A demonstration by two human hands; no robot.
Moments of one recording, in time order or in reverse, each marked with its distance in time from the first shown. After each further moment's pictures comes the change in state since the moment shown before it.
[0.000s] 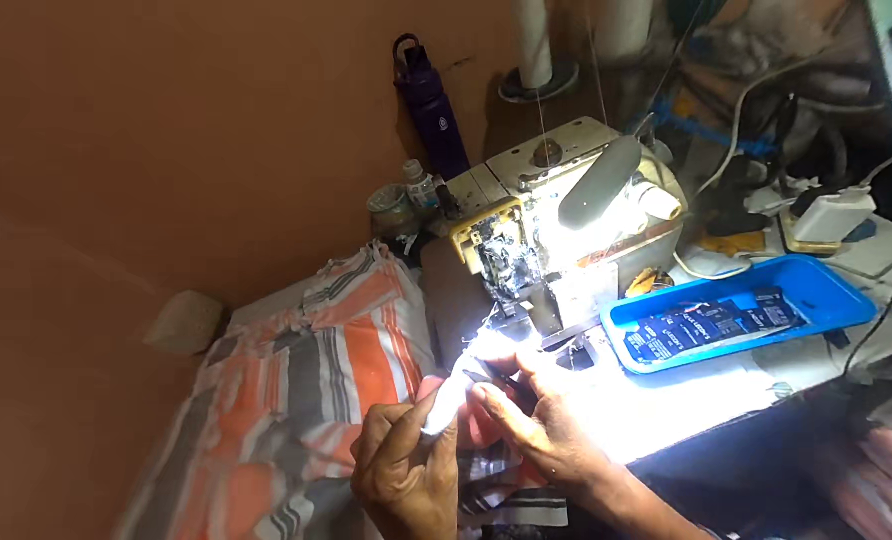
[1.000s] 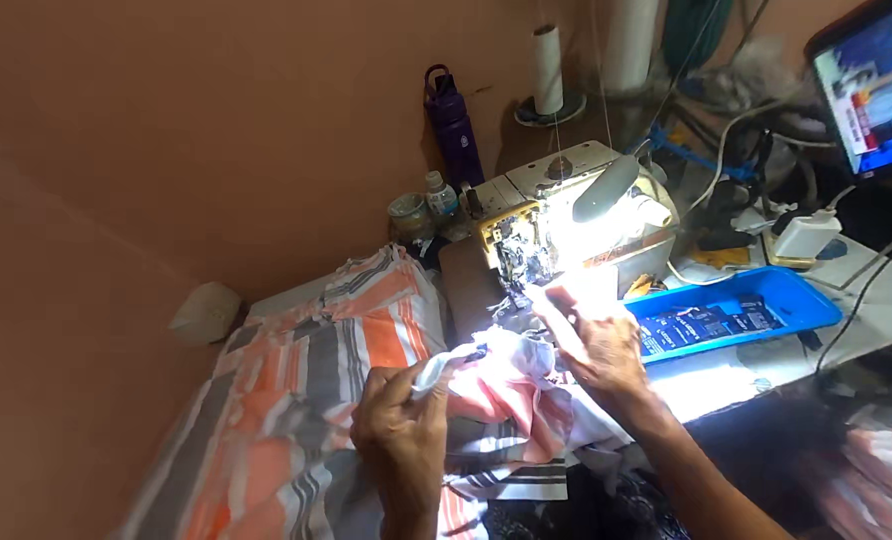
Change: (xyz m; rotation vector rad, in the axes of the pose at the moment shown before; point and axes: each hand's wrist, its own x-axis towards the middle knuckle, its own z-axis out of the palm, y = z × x) left_hand 0.019 0.001 -0.018 0.052 -0.024 -0.059; right_hand 0.029 -0.016 -0.040 -0.539 0.176 -0.078
